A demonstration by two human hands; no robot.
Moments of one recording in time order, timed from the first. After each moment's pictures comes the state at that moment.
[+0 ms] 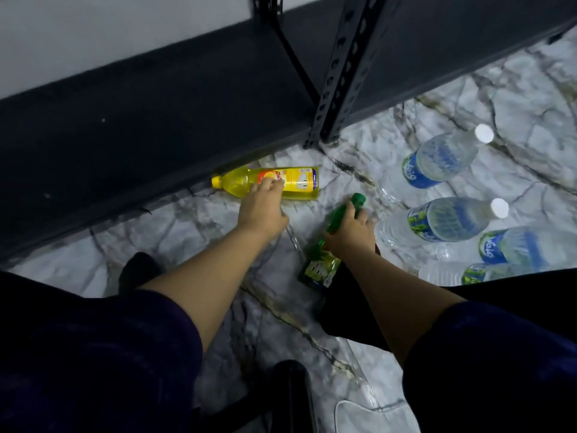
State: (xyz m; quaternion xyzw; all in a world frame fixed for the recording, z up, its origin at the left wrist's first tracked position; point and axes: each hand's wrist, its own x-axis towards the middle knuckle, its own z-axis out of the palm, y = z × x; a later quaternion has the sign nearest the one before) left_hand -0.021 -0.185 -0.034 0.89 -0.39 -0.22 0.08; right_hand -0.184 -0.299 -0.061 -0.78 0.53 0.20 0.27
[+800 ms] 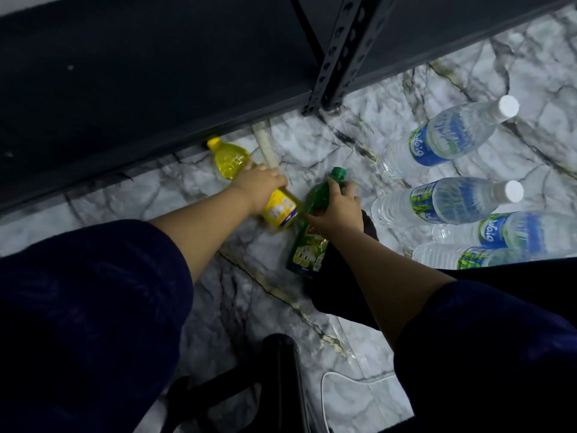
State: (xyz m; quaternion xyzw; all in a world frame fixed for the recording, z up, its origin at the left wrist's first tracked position) left_hand 0.001 -0.189 -0.082 0.76 -0.58 -0.27 -0.13; right_hand -0.183 -0.291 -0.073 -0.83 0.46 0.18 0.28
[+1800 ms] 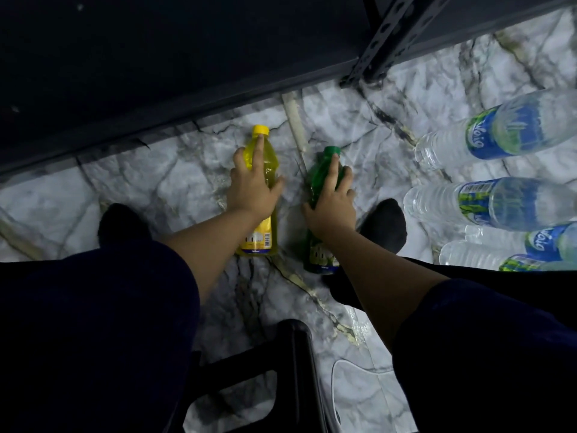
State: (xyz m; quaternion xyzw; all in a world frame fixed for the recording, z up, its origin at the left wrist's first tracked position) left_hand -0.020 -0.115 -0.129 0.92 -0.22 -0.26 0.19; right_hand -0.149 -0.231 -0.114 -0.84 0.43 0.17 0.28
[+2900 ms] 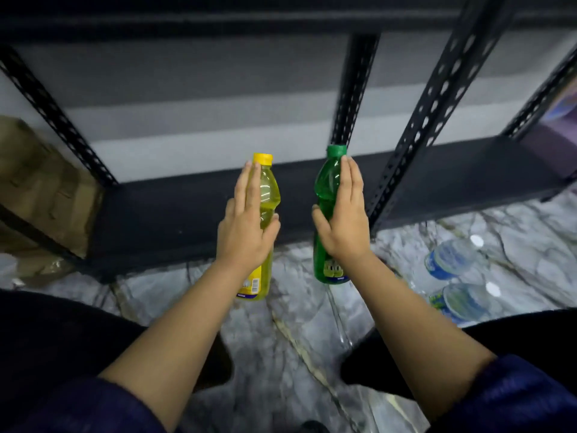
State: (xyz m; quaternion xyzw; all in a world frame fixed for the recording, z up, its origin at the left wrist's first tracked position) left_hand -0.015 -0.011 0.193 0.88 -0.32 0.12 0.34; right_hand -0.096 -0.188 0.186 -0.89 0.16 -0.32 0.28
